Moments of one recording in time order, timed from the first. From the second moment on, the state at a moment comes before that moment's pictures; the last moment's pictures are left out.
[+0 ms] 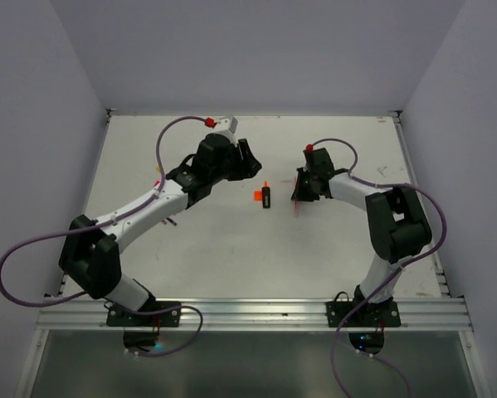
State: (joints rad) left arm -0.65 1.58 1.23 -0.12 -0.02 -0.65; right arm 0.35 1.79 1.03 -0.20 -0.09 0.46
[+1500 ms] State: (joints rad) left arm -0.45 1.16 0.90 -0.28 -0.16 -0.52; right arm 0.31 2.04 1.40 -0.44 -0.26 0.16
